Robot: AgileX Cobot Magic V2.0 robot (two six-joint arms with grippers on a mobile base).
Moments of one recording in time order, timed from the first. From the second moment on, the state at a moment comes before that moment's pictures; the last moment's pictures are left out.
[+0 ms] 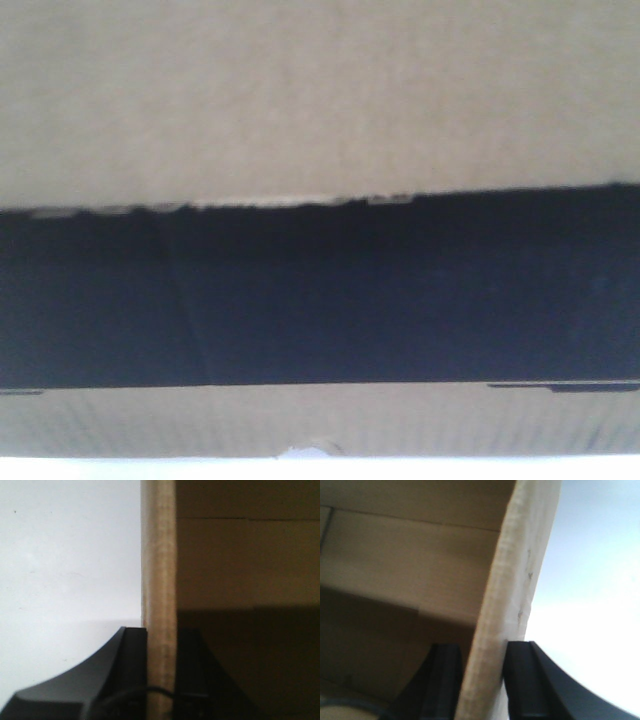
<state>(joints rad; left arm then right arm) -0.25 0.81 -1.16 -0.01 1.14 -0.10 0.03 0.85 -1.24 0.26 1.25 -0.09</state>
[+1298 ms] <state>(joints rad) -0.25 1.34 -1.23 0.06 0.93 -0.12 0.03 1.38 -1.28 0.18 1.02 -0.09</state>
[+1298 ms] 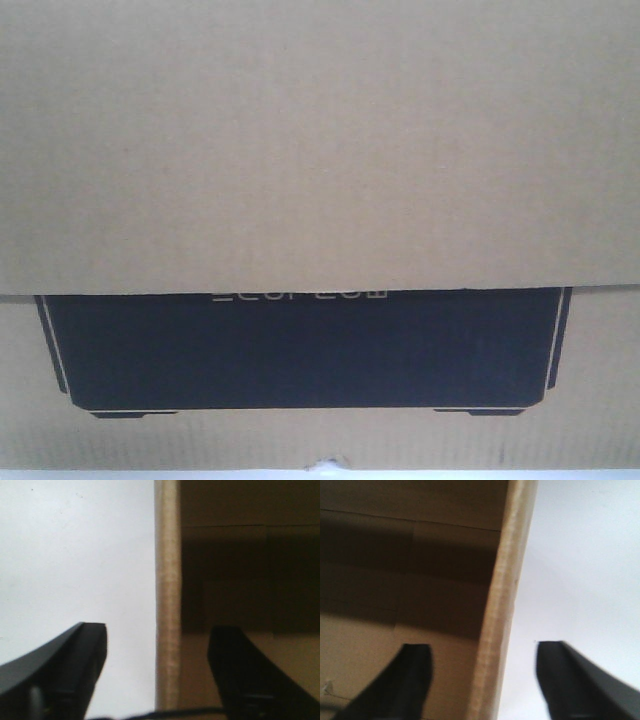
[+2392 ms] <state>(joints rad) -0.25 0.71 -1.10 0.11 1.02 -0.12 0.03 0.78 -1.13 0.14 0.98 -0.09</state>
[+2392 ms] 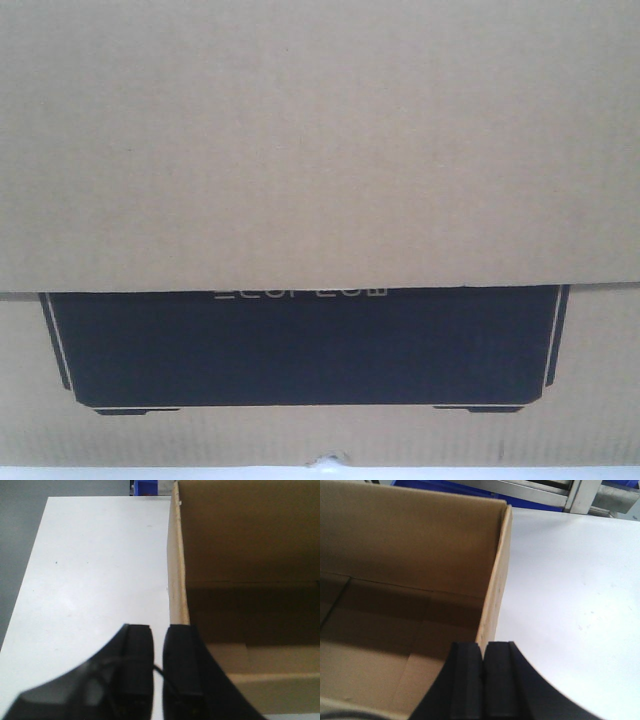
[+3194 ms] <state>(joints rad) -0.25 -0.01 -0.35 0.11 0.58 -0.12 0.03 -0.01 -0.39 0.13 0.65 -0.09</state>
